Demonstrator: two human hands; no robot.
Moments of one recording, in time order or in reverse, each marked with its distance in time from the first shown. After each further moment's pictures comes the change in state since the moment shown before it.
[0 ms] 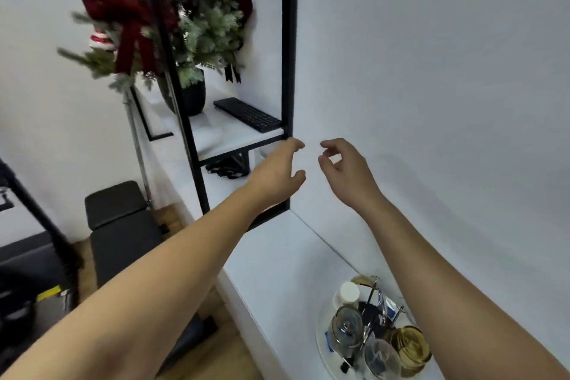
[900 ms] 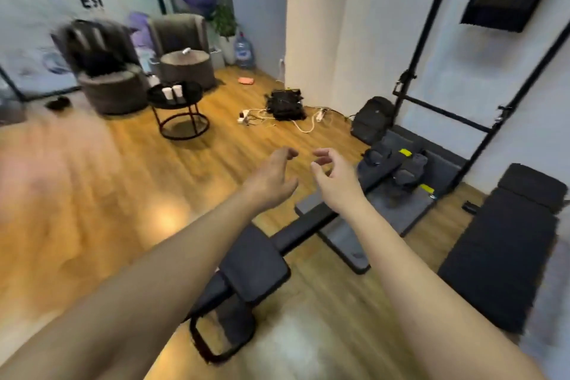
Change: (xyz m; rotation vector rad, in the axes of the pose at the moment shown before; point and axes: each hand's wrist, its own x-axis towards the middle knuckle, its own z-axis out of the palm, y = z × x) left_hand -0.861 0.106 -0.246 0.363 0.794 -1.325; right_hand -0.634 -0.404 0.273 0.500 -1.327 -0.677
